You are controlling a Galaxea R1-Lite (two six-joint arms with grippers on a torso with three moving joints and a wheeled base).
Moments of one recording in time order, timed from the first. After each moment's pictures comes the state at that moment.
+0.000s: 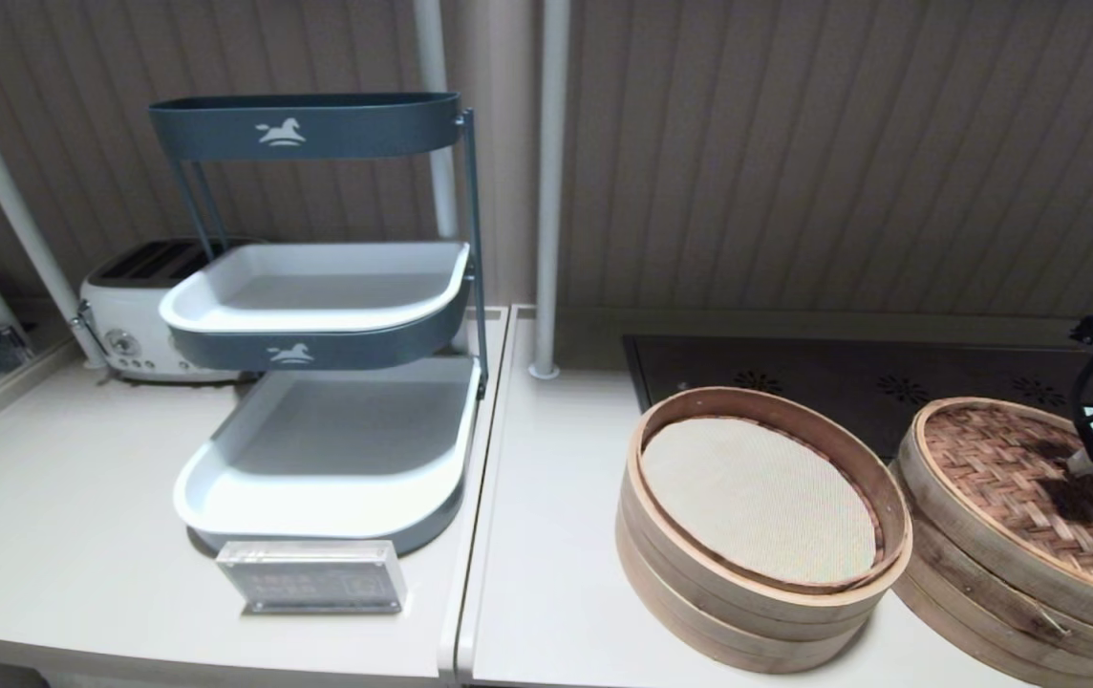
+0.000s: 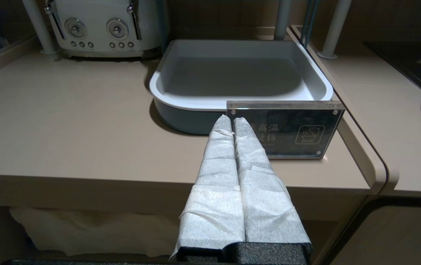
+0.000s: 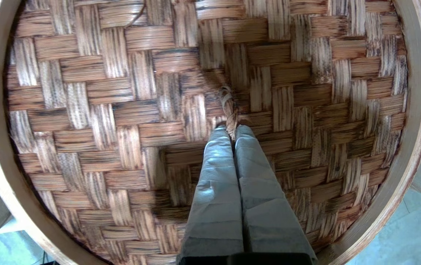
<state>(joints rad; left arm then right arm) 0.00 0.00 0.00 -0.05 -0.01 0.01 -0.51 1.86 -1.46 0.64 0.09 -0.31</state>
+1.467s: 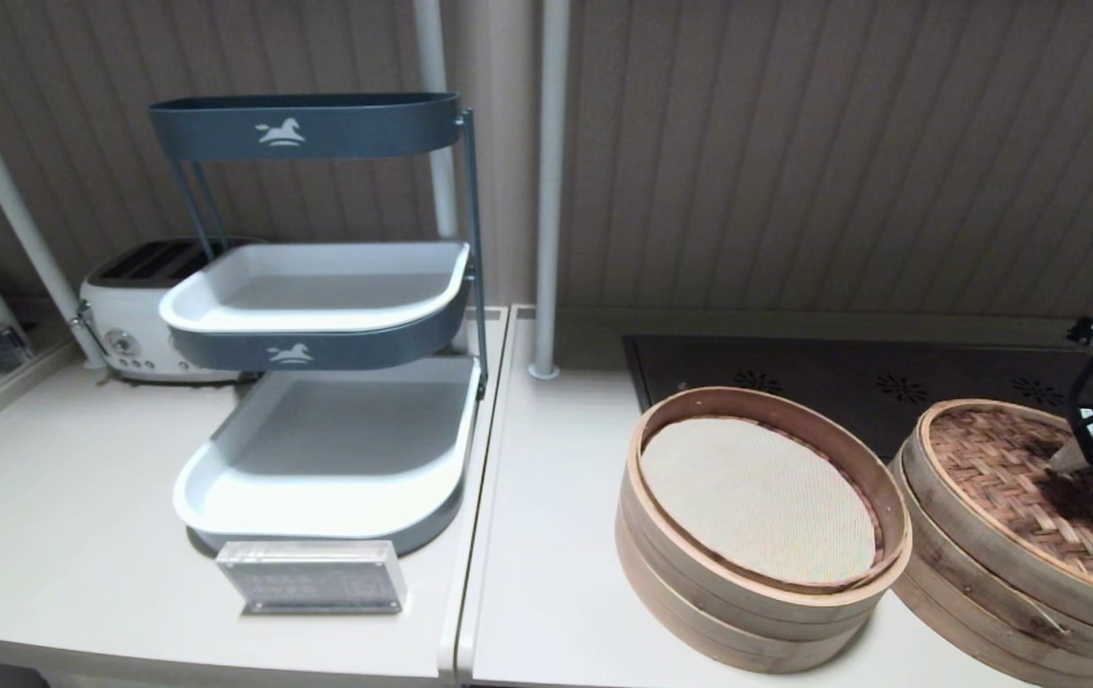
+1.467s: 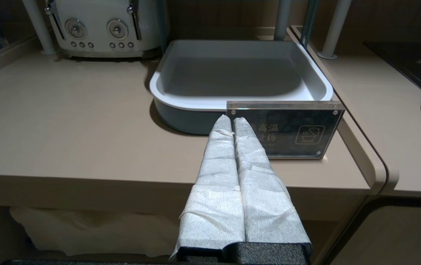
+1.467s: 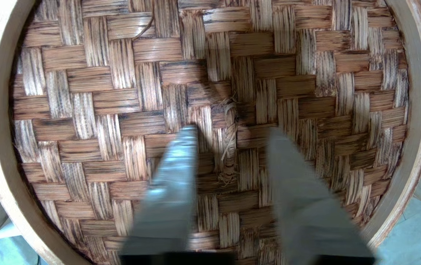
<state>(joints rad) 0.00 0.00 0.00 -0.05 -0.01 0.01 -0.50 1.86 -1.44 0.61 0.09 -0.32</state>
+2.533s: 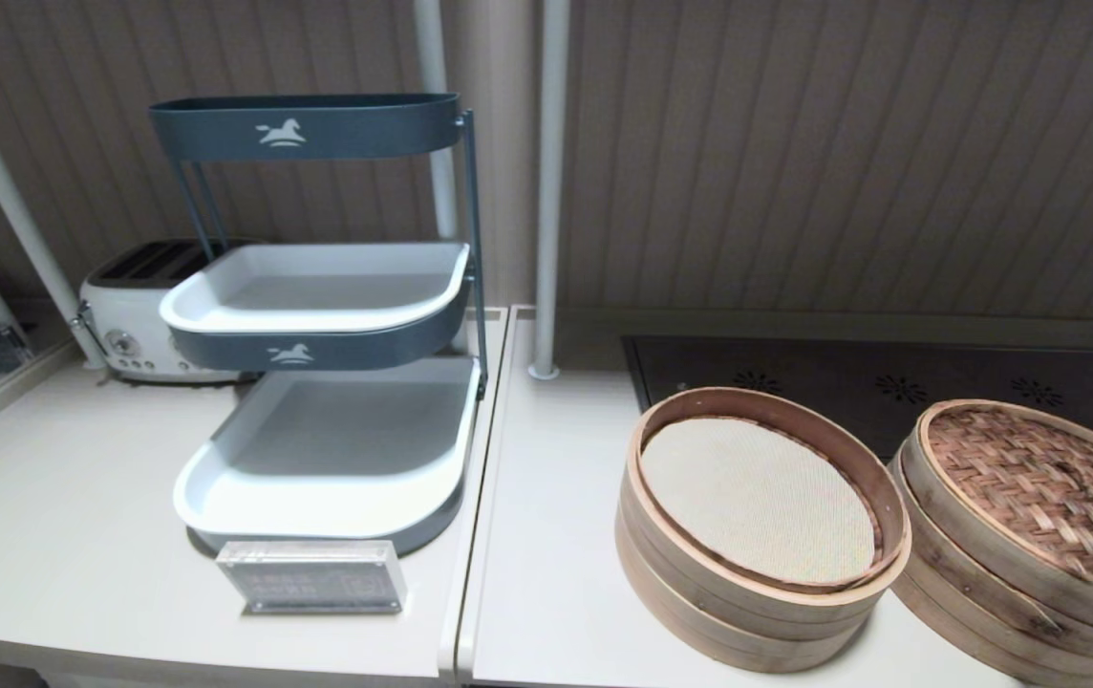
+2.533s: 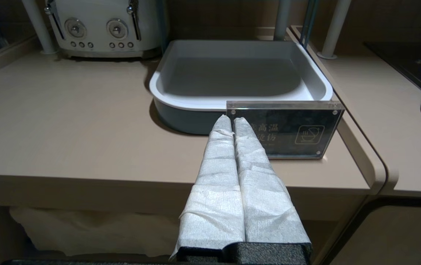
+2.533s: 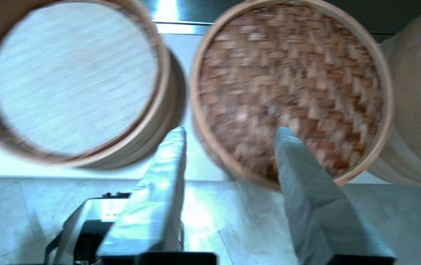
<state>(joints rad) 0.00 0.00 0.00 -0.05 -0.01 0.01 -0.49 1.26 -1.30 0.73 0.33 -0.32</state>
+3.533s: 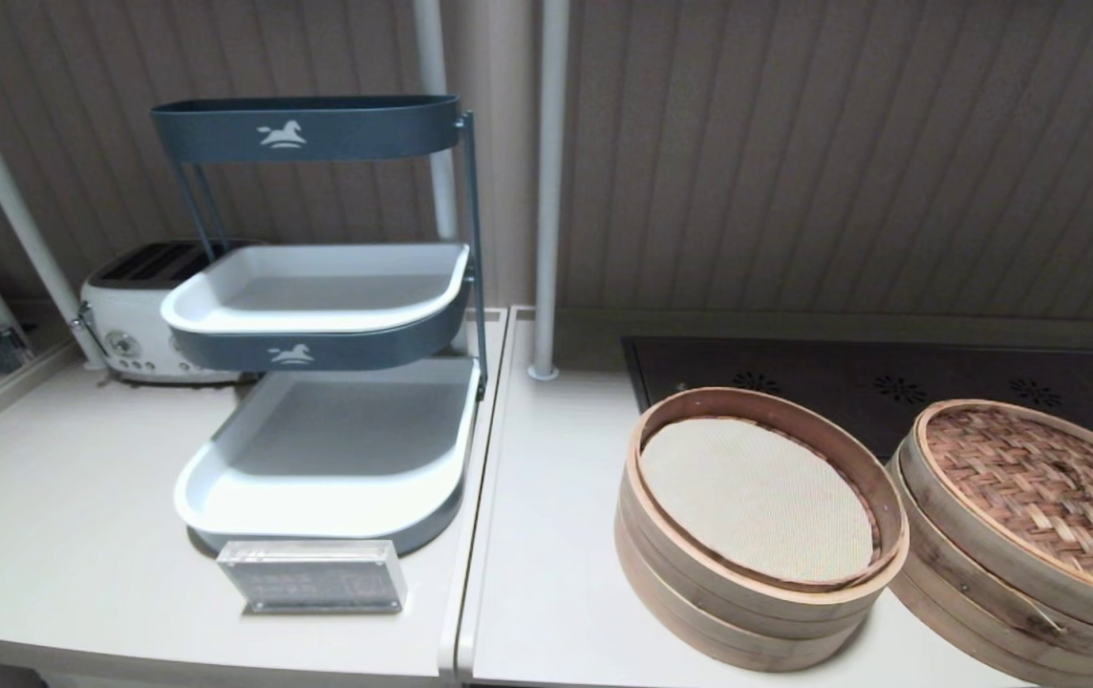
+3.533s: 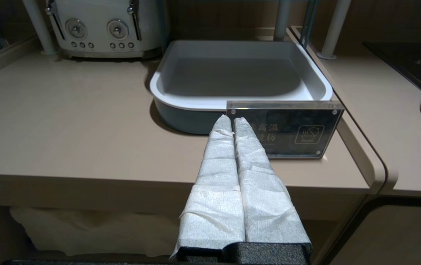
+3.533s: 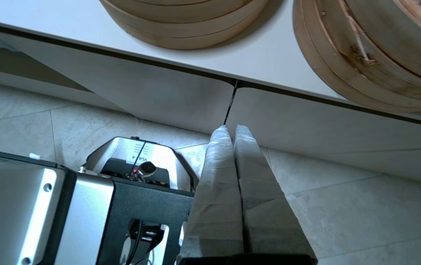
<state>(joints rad) 0.00 0.00 0.00 -0.05 -0.01 0.01 -0.39 0.70 -0.62 0.71 0.42 -0.39</state>
